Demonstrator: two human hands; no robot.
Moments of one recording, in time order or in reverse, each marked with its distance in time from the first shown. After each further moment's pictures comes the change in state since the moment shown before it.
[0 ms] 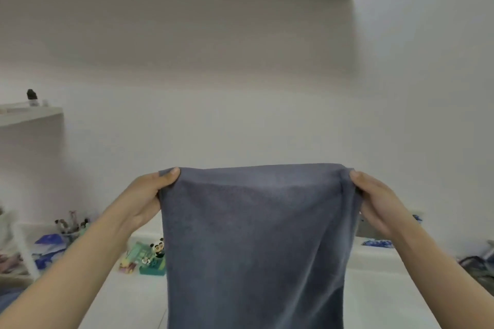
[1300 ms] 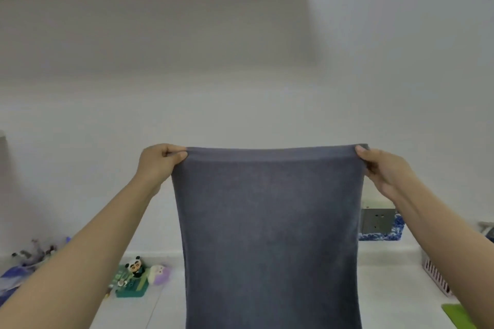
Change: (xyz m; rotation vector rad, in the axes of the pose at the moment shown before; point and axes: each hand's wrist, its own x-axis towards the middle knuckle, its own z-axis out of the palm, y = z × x) left_hand 0.101 0.006 0.104 0.555 0.233 0.272; right_hand 0.068 -0.041 -0.080 -0.010 0.315 -0.011
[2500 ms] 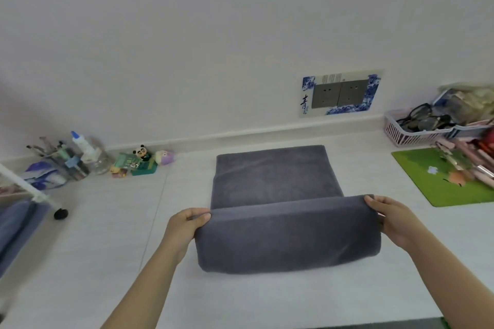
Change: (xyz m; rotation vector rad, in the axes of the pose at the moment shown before) left_hand -0.307 -0.216 -0.005 -0.092 -0.307 -0.650; right_hand -0.260 0.210 -0.169 -0.218 0.078 0.564
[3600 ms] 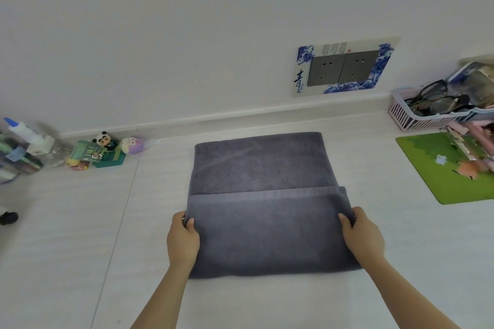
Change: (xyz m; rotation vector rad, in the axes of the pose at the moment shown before) left_hand 0.058 -0.060 0.065 0.515 0.337 0.018; right_hand 0.062 0.073 0.033 -0.931 0.305 -0.064
